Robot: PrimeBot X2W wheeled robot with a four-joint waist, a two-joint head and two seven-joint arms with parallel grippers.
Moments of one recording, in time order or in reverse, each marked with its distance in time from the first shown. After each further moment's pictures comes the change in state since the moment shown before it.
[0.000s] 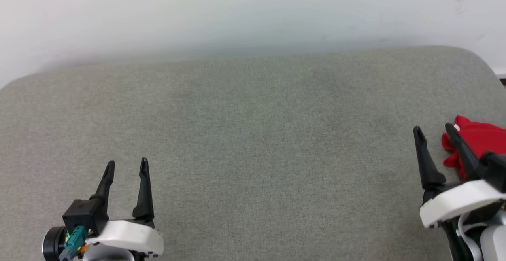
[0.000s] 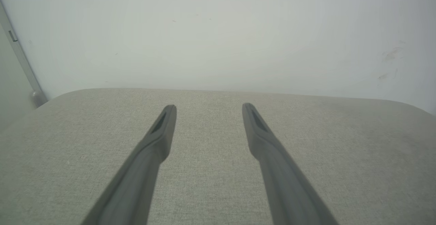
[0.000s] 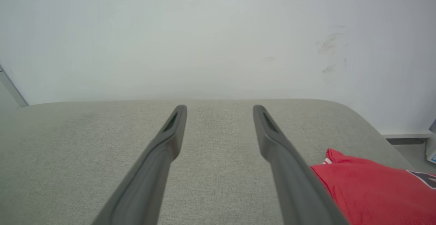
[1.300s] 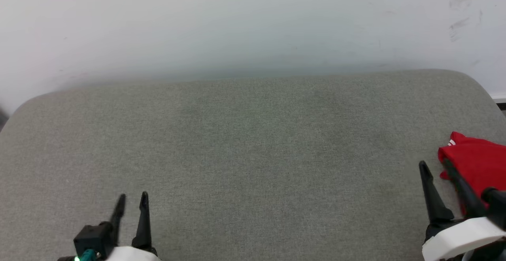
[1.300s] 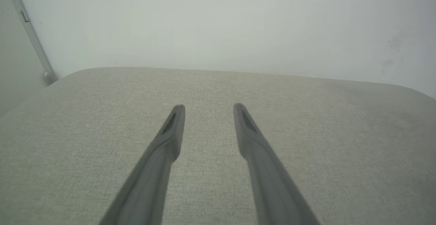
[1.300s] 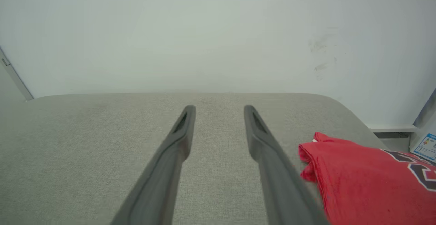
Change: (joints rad) left arm 0.092 -0.043 0.035 0.082 0.028 -0.058 0.002; right arm 0.217 0.060 -0.046 -0.227 -0.068 0.000 0.108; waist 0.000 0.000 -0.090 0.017
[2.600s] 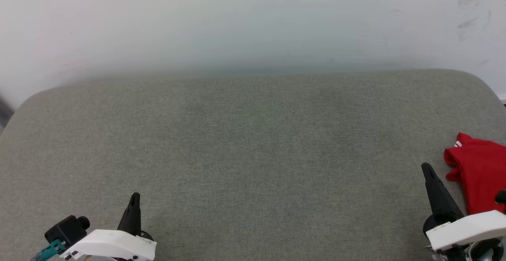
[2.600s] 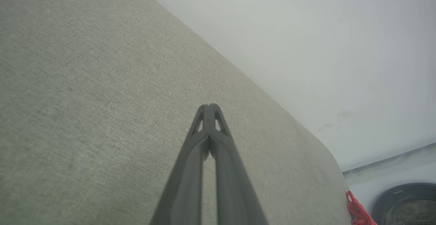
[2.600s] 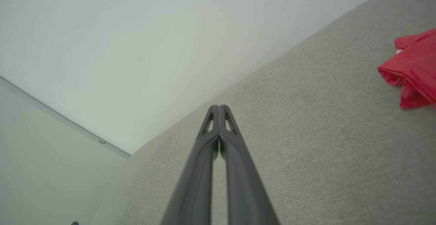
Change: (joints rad) left arm -0.048 -0.108 0.132 0.071 -0.500 -0.126 0.151; right arm -0.063 0.038 -0.019 0.188 0.598 0.000 0.022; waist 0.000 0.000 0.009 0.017
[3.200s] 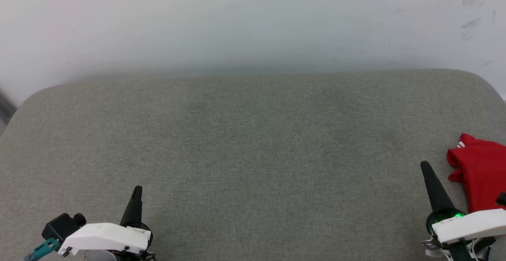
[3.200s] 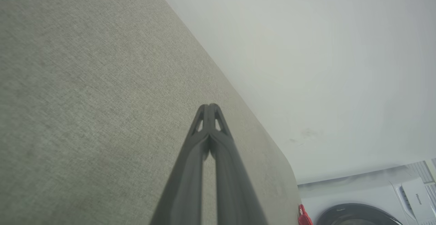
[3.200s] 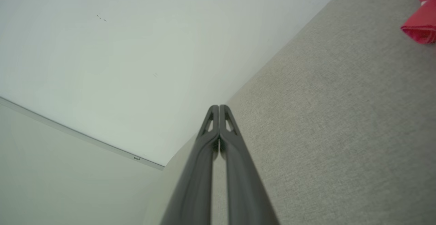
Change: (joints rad) left arm -0.031 -0.040 0.055 0.015 -0.180 -0.046 0.057; right arm -0.030 0.010 -0.008 0.058 0.222 0.000 0.008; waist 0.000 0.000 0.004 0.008
